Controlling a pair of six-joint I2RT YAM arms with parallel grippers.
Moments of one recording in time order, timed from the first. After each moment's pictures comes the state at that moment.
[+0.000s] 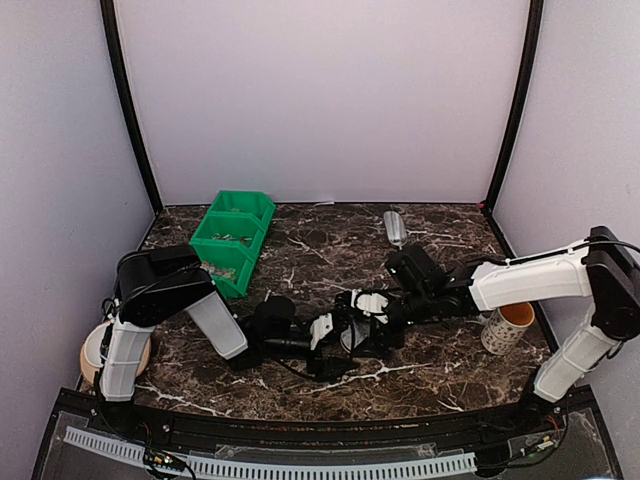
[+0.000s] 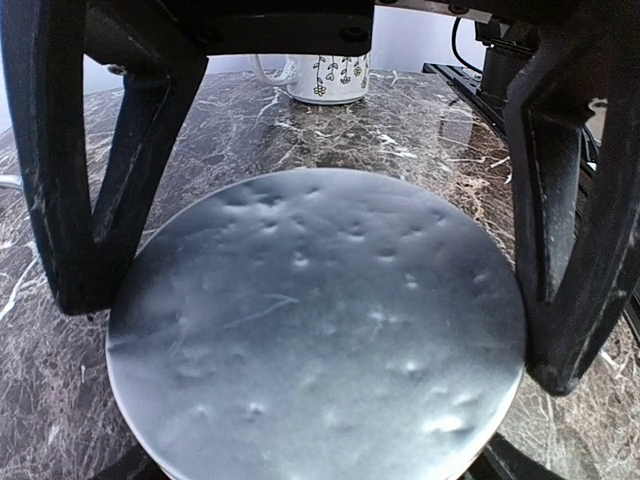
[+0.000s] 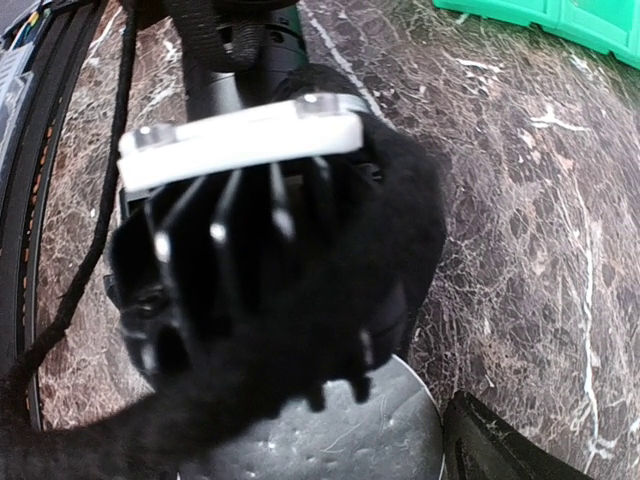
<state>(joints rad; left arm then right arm) -0.97 2.21 0.82 1.03 0.49 0.18 0.89 1.56 0.84 -0.17 -0.37 -0.47</state>
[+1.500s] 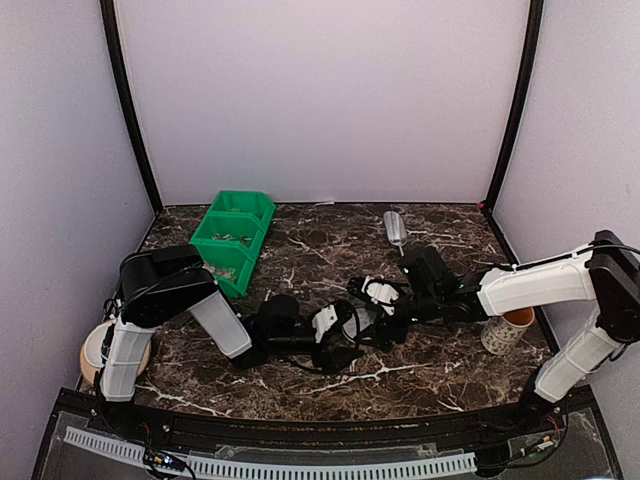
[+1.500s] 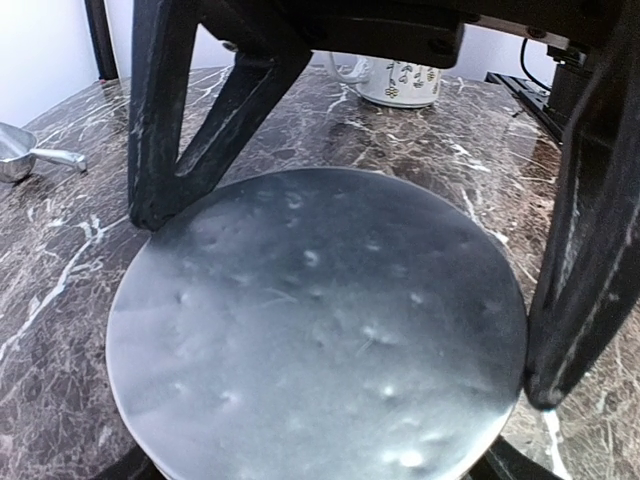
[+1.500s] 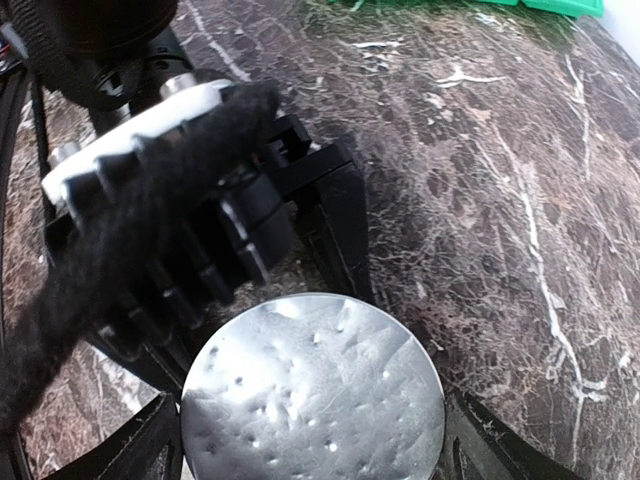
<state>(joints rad) -0.97 2.23 0.86 1.02 0.35 0.13 0.84 1.52 0.74 -0.02 -0.30 -0.30</state>
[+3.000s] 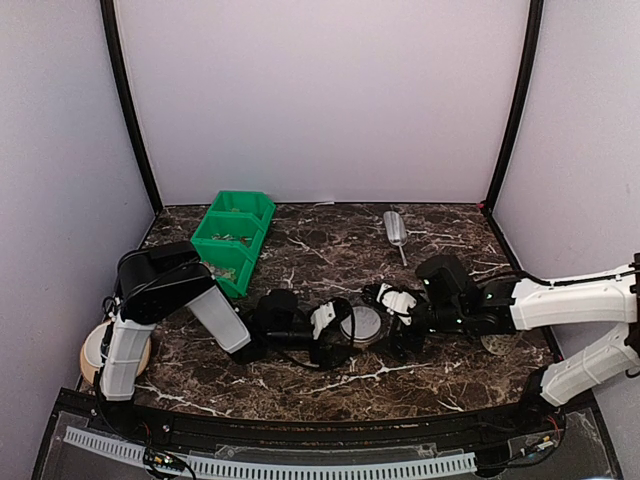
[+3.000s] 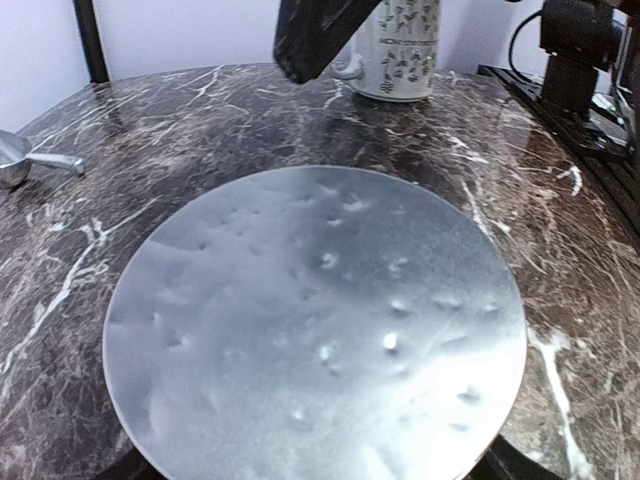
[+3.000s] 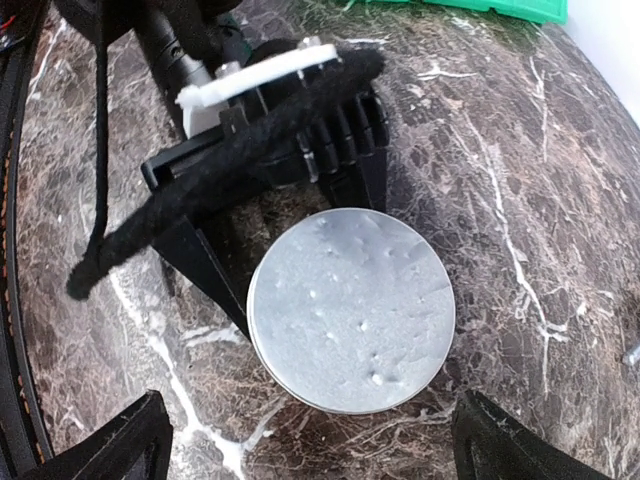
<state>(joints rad) -0.95 2.22 0.87 0.99 0.40 0.17 0.92 1.28 0.65 -0.12 -0.12 -0.26</state>
